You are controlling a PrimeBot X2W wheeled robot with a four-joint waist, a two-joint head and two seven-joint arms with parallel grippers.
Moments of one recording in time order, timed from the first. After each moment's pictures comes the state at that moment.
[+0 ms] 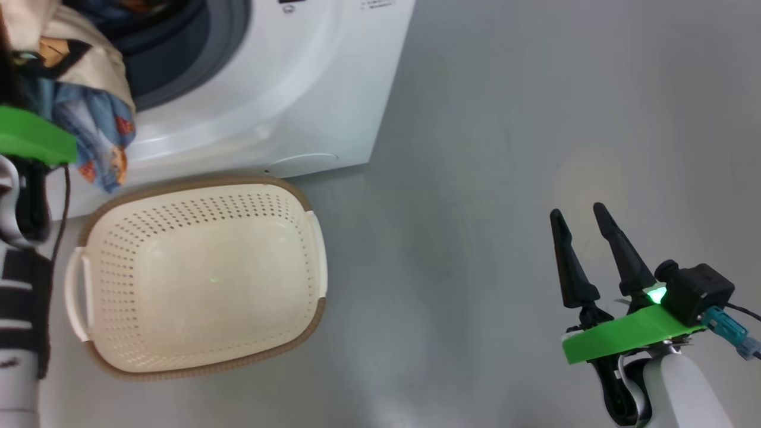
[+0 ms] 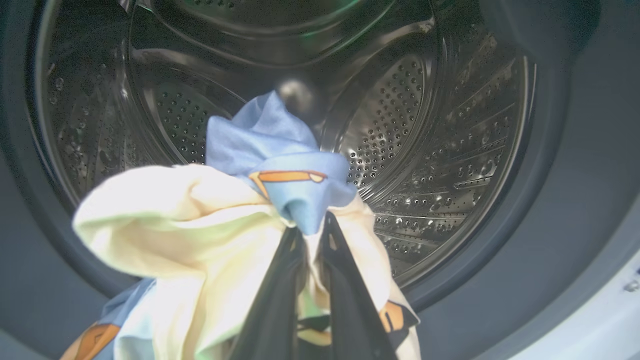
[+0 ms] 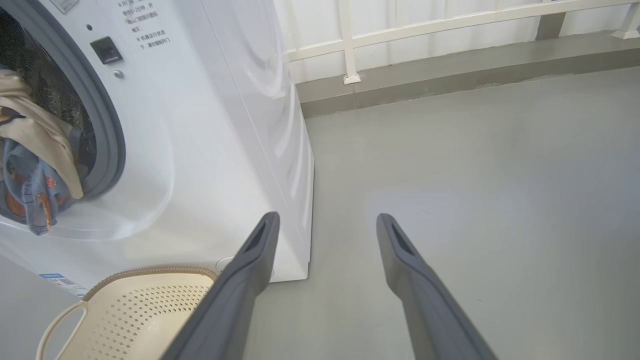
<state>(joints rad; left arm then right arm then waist) -0.89 0.28 -0.06 0.61 -0.40 -0.13 -0.26 -0.22 -0.08 0.05 0.15 0.33 0.13 -0.26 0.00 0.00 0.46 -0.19</state>
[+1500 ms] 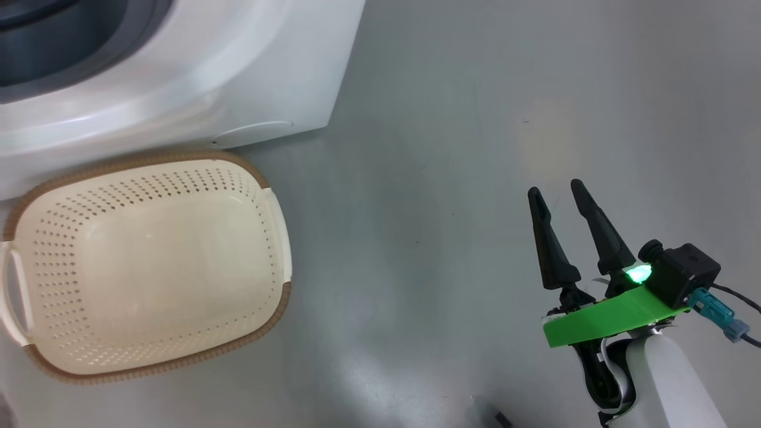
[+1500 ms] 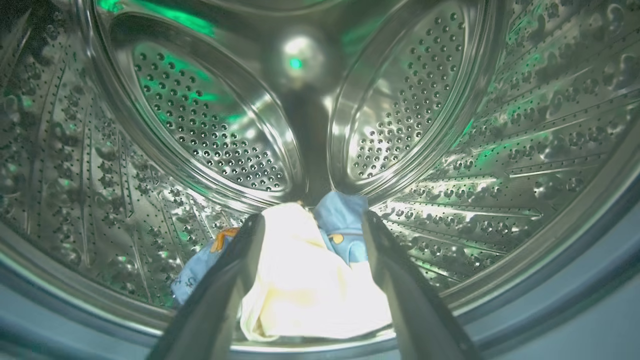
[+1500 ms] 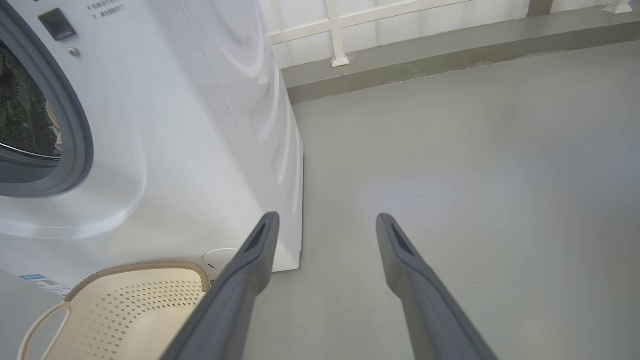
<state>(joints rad) -1.13 0.32 -0.01 0.82 -0.31 -0.13 -0.26 -0.29 -0.05 0.09 0.14 0.35 0.13 -0.26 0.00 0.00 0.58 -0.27</state>
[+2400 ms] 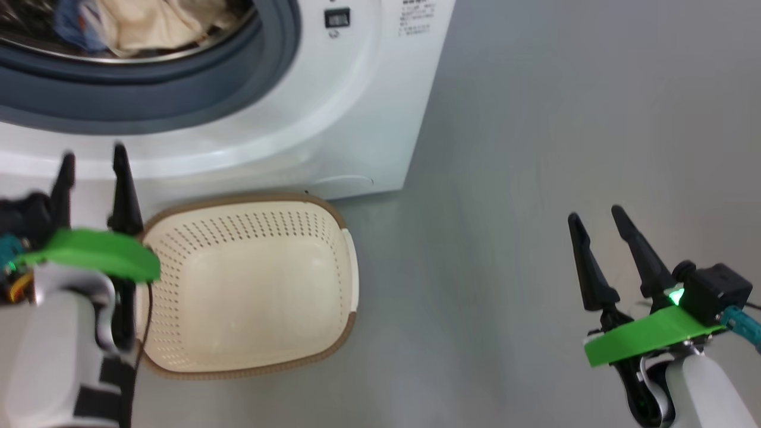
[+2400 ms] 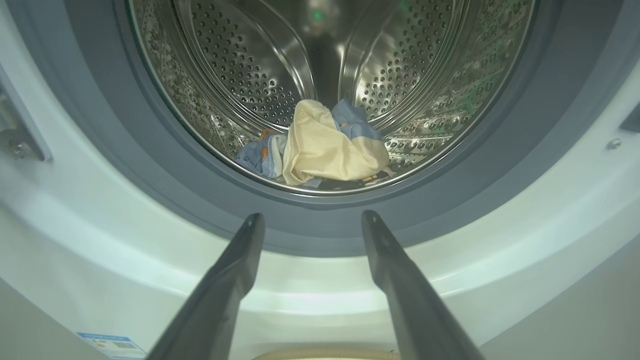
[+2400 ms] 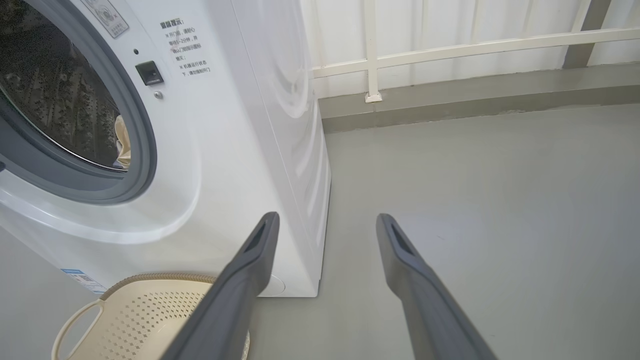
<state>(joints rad) -0.61 0.14 0.03 0.58 -0.29 -0.13 -0.26 -0.23 -0.16 0.06 0.17 0.35 0.13 -0.26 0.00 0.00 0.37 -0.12</state>
